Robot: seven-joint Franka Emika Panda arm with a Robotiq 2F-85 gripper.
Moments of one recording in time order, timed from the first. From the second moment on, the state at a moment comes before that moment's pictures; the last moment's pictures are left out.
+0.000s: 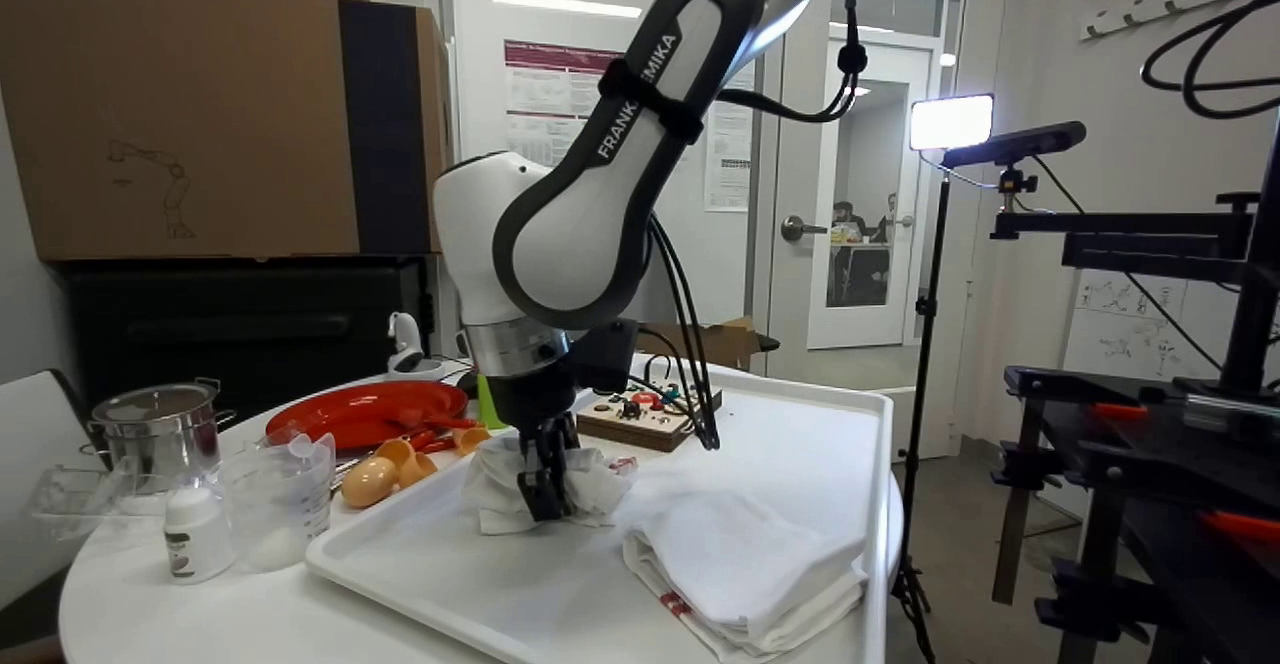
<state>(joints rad) 0.18 1.03 -0.02 -1.56 -0.21 2.44 -0.02</state>
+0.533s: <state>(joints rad) 0.17 1.04 0.04 -1.52 -0.22 2.42 -0.17</state>
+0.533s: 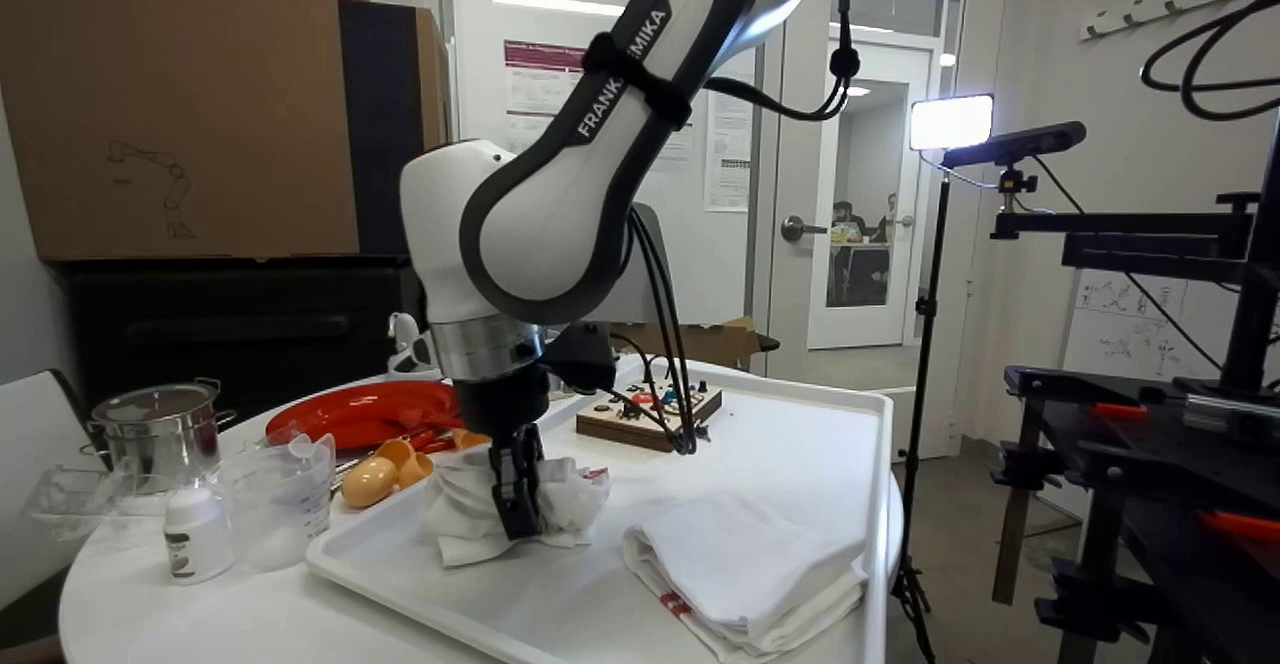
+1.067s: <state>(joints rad) 0.20 1.04 0.09 -1.50 -0.25 2.38 -0.27</state>
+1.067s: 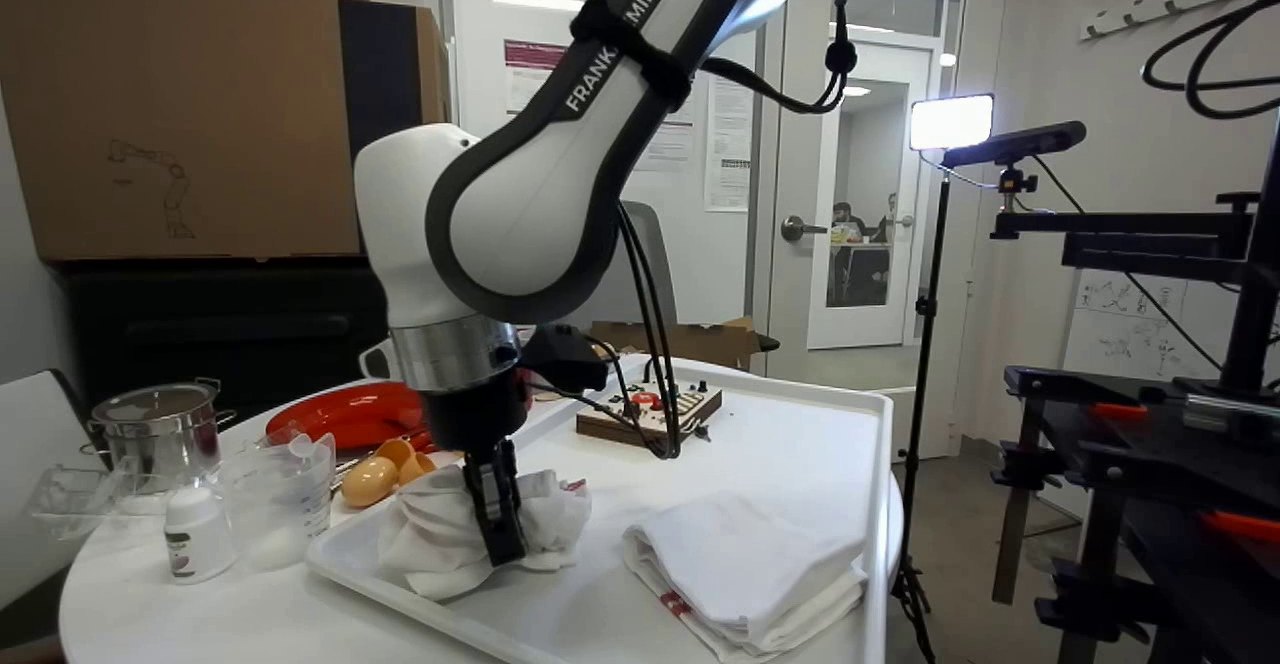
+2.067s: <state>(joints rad) 0.15 1.08 -0.01 -1.46 -0.27 2.32 -0.21</state>
